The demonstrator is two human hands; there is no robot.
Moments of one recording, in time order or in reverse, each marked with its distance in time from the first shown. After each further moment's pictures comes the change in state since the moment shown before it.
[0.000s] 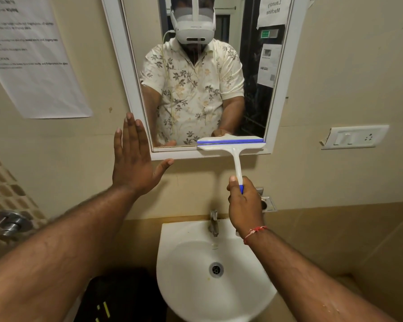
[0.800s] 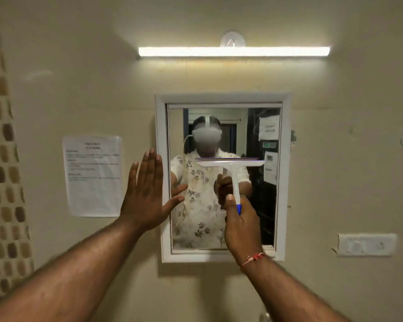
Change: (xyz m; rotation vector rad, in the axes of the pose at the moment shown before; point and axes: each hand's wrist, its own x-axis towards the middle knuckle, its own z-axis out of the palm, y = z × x) left_hand 0.138 -0.034 -0.132 0.010 0.218 0.097; right_hand 0.053 -0.207 0.017 0.170 -0.004 -0.373
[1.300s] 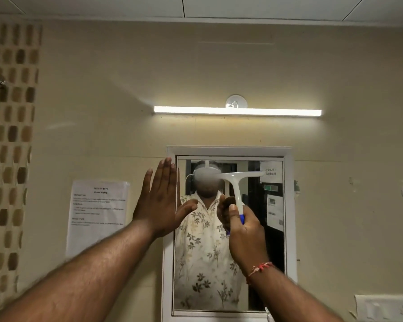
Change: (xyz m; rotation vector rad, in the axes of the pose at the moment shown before) left_hand 0.107 -0.006 -0.043 0.043 -0.008 -0.023; right_hand 0.074 -0.064 0.013 -0.034 0.011 -0.114
